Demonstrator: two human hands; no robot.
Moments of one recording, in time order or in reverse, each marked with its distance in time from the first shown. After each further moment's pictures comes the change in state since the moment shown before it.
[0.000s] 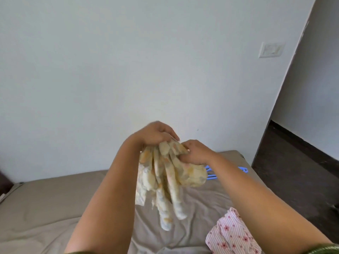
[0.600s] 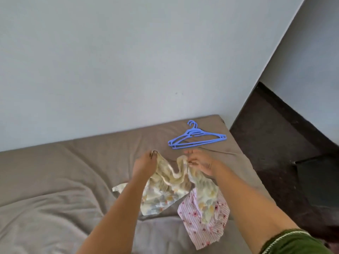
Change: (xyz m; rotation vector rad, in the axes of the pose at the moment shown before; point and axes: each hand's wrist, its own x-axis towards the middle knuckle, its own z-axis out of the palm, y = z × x) left_hand 0.101 -0.130 0.223 0.031 0.152 -0.569; right_hand 0.015 0.236 0.084 0.784 -0.113 0.718
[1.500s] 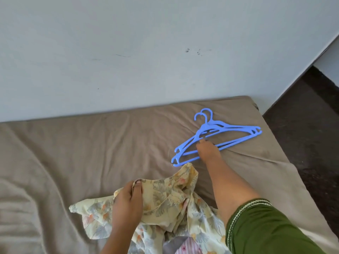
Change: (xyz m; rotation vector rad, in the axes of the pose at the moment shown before) left_hand 0.118 -0.095 0.181 -0.381 0.250 -0.268; right_hand 0.374 0.128 -0.033 -1.453 0.210 -0.246
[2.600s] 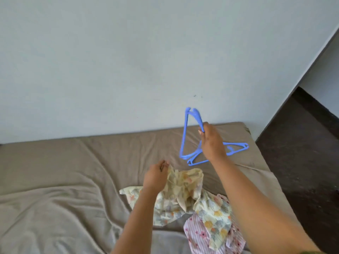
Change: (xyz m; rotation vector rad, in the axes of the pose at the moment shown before) left_hand -0.113 0.120 -0.124 0.183 -0.147 0.240; right_hand -0.250 -0.041 -0.263 0.788 0.745 -0.138
